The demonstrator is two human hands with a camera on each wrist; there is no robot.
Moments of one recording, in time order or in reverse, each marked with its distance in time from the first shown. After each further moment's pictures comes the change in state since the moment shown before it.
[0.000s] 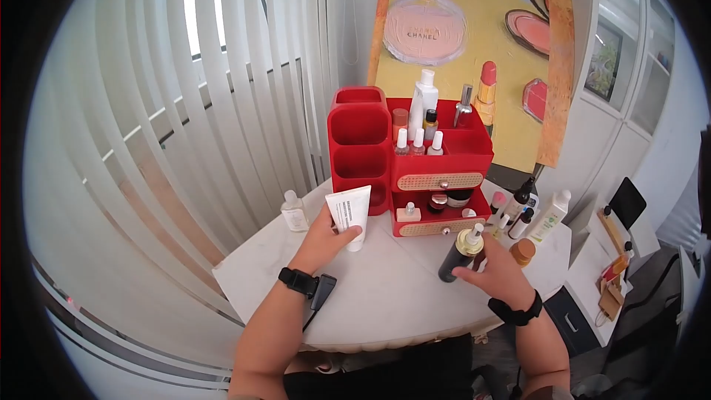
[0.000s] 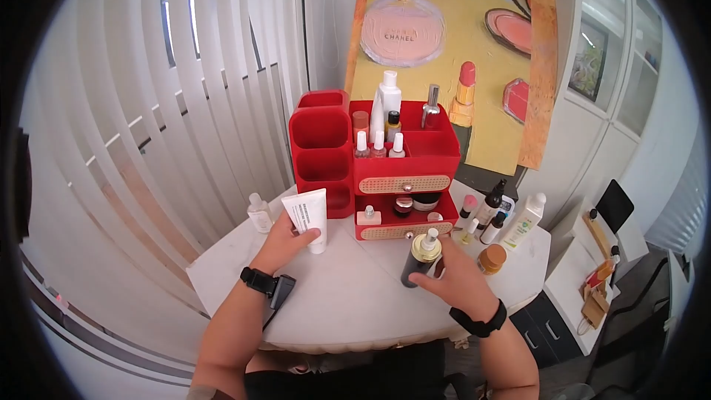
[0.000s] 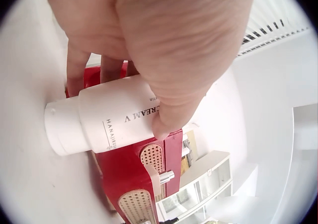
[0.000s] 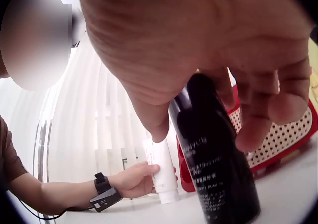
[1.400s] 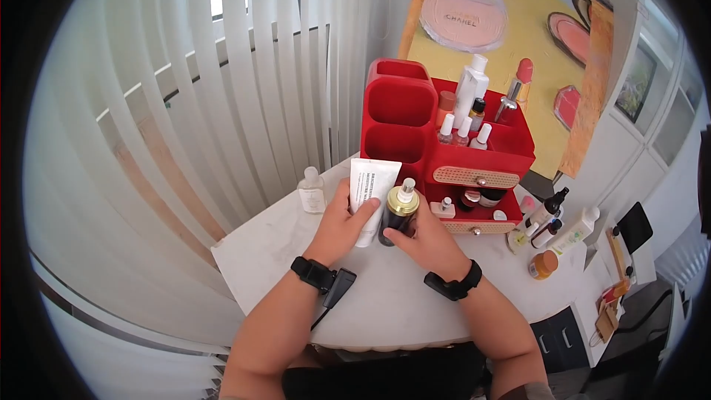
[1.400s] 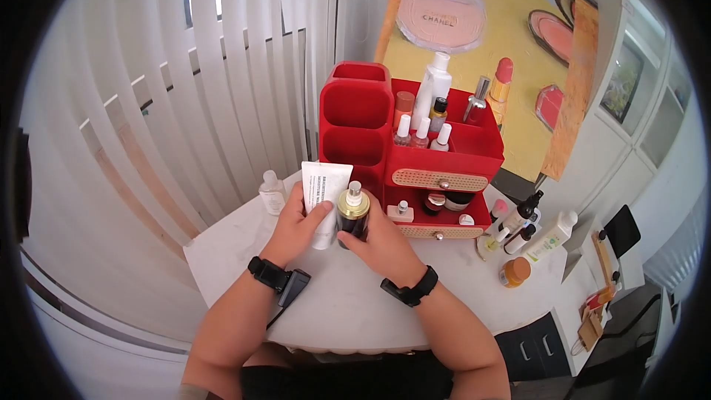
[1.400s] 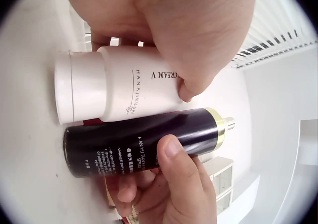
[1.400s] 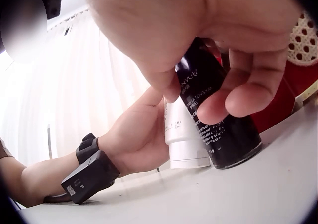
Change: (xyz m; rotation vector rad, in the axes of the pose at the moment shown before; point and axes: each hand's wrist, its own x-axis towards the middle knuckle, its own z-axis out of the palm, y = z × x) left_hand 0.005 -0.015 -0.003 -0.095 0.164 0.108; right_hand 0.119 -0.041 0.136 0.384 -0.188 -0.216
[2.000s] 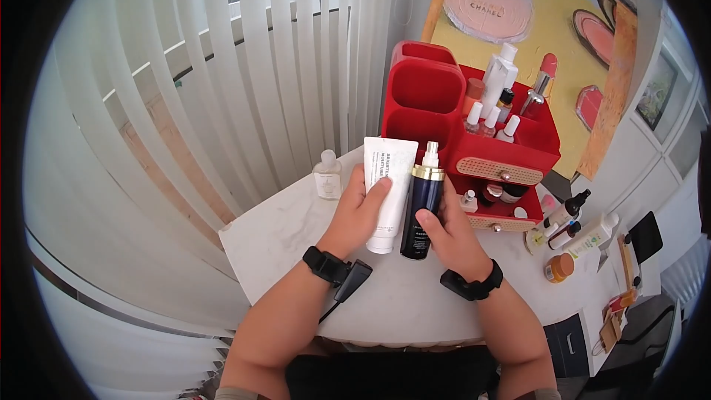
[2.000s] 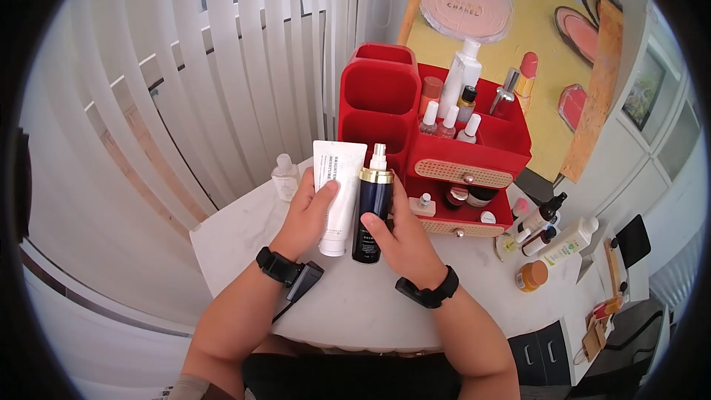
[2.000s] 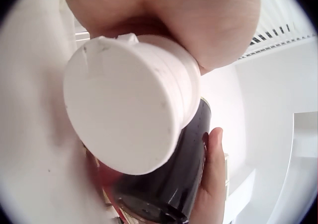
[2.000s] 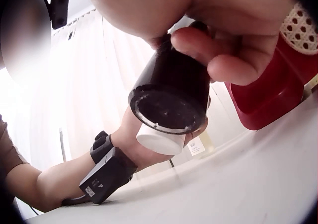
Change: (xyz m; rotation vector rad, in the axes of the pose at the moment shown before) left_hand -0.002 0.014 0.006 -0.166 0.067 -0.092; right_hand -0.004 0.005 0.003 0.244 0.058 -0.102
